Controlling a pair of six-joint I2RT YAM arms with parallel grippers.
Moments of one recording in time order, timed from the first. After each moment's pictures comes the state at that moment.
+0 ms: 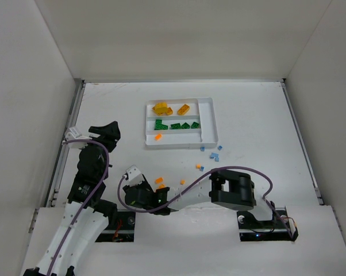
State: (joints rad) left arm -0.30 0.47 0.53 -0.13 -0.45 -0.93; right arm 1.49 2.14 1.36 0.07 0.64 0.53
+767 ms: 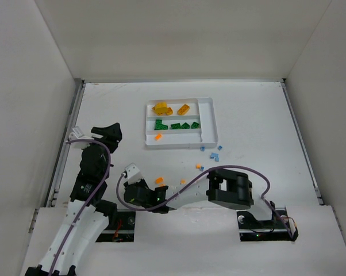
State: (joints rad) left arm -0.28 0.49 0.49 -0.11 -0.41 -0.95; right arm 1.47 2.18 1.39 0.11 0.64 0.51
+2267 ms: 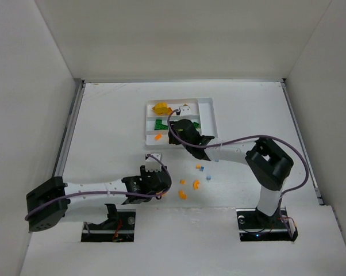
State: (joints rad) left arm -1.19 1.09 0.41 -0.29 -0.62 -0.94; right arm 0.86 1.86 1.14 0.22 0.40 0.45
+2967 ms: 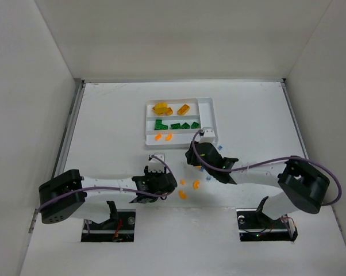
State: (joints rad) left arm -1.22 1.26 0.46 -0.29 -0.73 -0.96; right arm 0.93 1.49 0.67 0.27 0.43 0.65
